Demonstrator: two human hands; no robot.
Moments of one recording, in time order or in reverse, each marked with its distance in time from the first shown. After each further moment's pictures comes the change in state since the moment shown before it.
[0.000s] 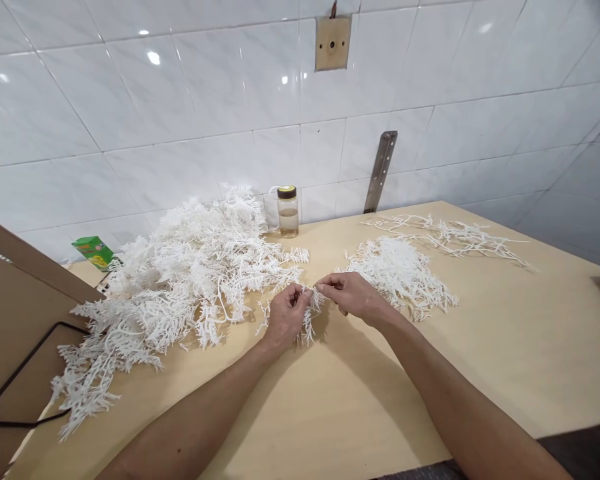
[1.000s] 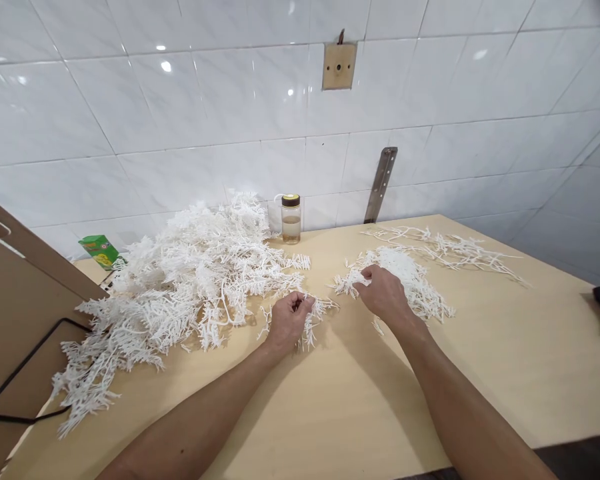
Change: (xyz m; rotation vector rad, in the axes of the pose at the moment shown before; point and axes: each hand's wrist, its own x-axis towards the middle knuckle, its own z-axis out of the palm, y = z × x) left_hand 0.001 -0.007 0.001 -0.021 0.007 -0.048; right_hand 0.009 0.025 -0.035 -0.592 0.593 0.120
